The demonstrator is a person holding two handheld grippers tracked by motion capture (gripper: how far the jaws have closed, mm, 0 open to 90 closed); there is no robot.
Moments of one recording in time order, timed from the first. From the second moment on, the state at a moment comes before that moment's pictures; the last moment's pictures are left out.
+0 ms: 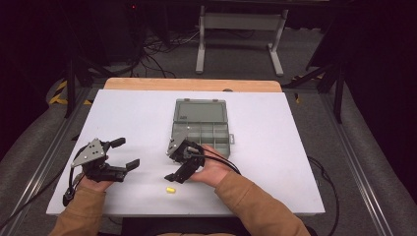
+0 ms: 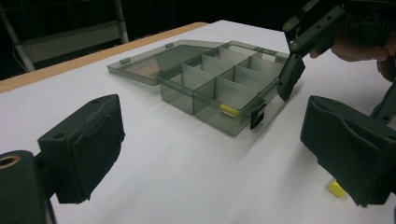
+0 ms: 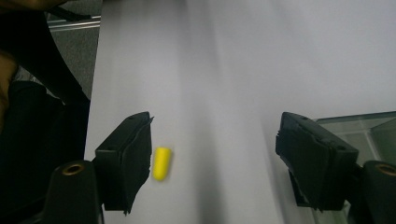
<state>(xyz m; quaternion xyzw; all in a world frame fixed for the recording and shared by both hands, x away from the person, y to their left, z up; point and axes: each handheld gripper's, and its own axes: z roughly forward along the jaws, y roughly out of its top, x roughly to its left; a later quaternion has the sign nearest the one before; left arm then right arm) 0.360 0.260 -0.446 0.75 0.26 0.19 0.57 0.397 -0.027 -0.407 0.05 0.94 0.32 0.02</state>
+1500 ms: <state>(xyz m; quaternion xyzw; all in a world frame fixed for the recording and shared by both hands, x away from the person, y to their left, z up) 0.360 0.260 -0.446 0.75 0.26 0.20 0.57 0.367 -0.009 -0.451 0.01 0.97 0.25 0.01</state>
